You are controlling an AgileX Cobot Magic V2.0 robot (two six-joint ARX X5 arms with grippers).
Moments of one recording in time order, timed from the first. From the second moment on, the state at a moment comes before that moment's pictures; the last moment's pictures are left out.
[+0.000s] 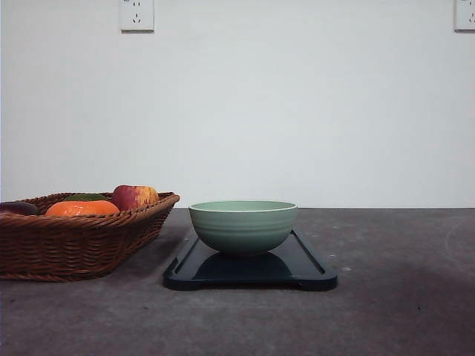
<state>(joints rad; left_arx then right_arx) 0.03 0.00 0.03 -0.18 0.07 -0.17 0.04 0.00 0.02 -0.03 -0.03 -0.01</state>
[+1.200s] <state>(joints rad) 0.03 0.00 0.03 -0.18 0.07 -0.17 0.04 0.00 0.02 -0.03 -0.03 -0.01</state>
